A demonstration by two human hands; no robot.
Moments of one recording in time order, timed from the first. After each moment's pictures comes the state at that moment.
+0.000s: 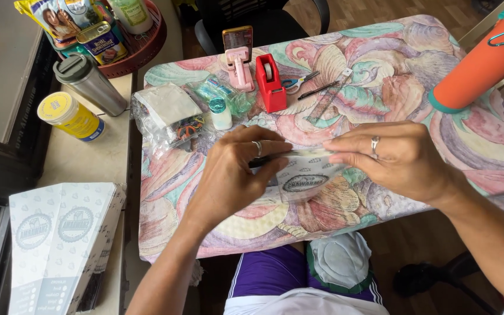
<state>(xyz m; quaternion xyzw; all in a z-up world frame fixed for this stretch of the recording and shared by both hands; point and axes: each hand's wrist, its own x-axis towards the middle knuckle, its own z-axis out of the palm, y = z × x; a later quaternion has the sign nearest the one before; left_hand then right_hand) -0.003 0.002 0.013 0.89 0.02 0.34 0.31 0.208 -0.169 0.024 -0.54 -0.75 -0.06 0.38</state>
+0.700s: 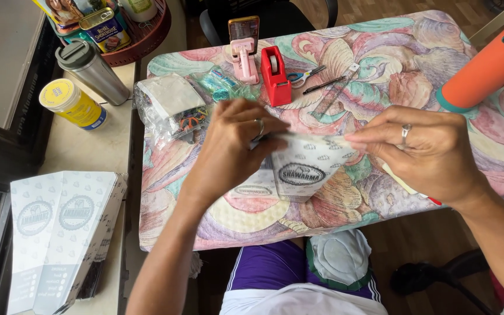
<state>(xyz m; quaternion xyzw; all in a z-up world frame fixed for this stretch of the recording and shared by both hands) 0.005 0.025 0.008 0.92 0.02 0.34 0.20 0.203 -0.184 0.037 -0.61 -0.68 -0.03 0.40</state>
